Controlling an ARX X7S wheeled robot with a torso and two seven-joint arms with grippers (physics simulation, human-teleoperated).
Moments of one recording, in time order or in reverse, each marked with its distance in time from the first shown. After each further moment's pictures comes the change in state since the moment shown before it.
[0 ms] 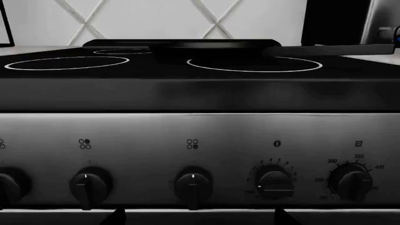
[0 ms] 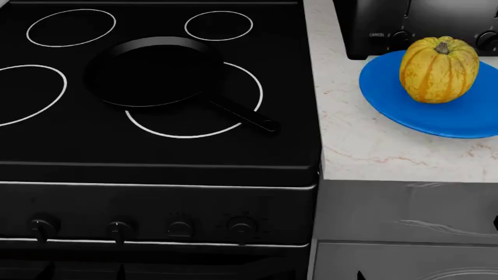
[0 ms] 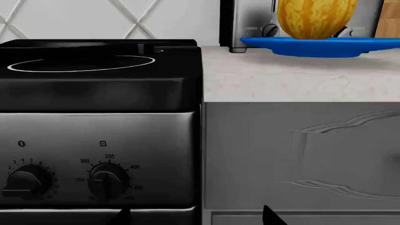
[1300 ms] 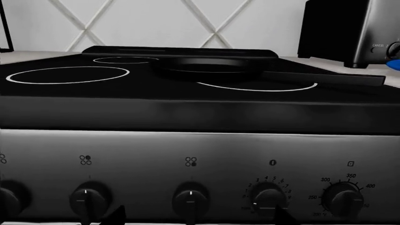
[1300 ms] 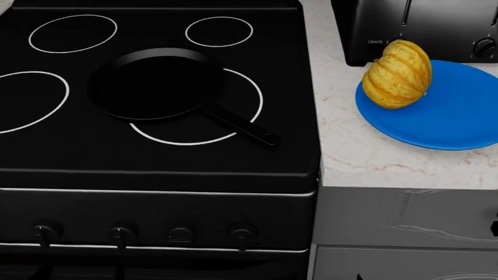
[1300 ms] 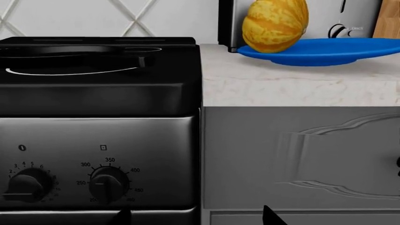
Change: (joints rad) left arm -0.004 -0.100 0.107 0.027 -0.121 -0.005 -0.102; right arm 0.003 0.099 -0.124 -0.004 0.100 0.017 0.132
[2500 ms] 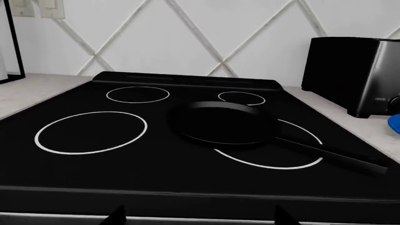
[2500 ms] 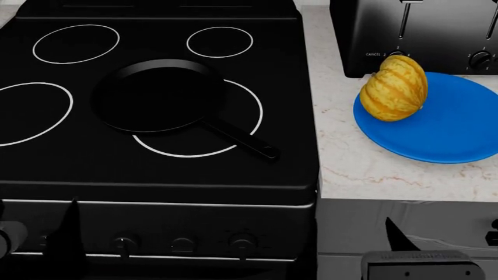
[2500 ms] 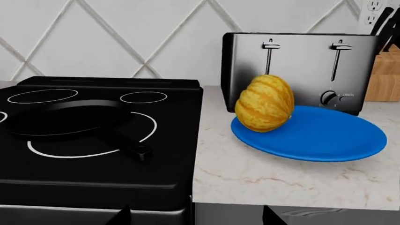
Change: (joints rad) left arm -0.157 -0.209 -0.099 0.442 -0.319 -0.588 -0.098; right arm 0.095 0.184 0.052 -0.467 0.213 0.484 0.036
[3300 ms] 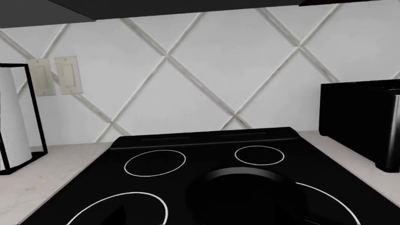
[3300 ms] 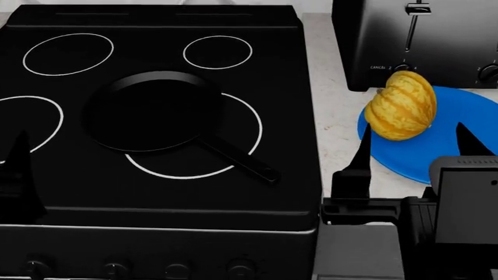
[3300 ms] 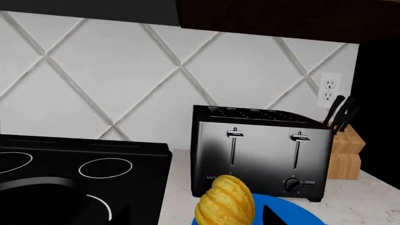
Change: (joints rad) left arm -0.251 -0.135 -0.105 0.263 -0.170 -0.374 -0.108; right arm 0.317 0.117 0.153 -0.252 0.174 0.418 0.096
